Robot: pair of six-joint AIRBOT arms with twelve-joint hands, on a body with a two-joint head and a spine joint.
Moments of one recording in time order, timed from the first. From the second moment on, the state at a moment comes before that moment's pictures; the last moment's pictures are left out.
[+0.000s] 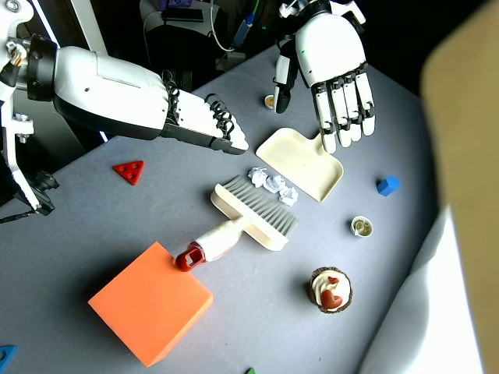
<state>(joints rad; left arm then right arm) 0.25 -0.89 0.93 -1.44 -0.35 2.71 0.01 -0.39 0.71 -1.74 0.08 0.33</state>
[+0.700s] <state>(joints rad) 0.29 -0.89 0.98 -1.52 -0.39 2.83 0.01 -0.39 0.71 -1.74 0.08 0.33</state>
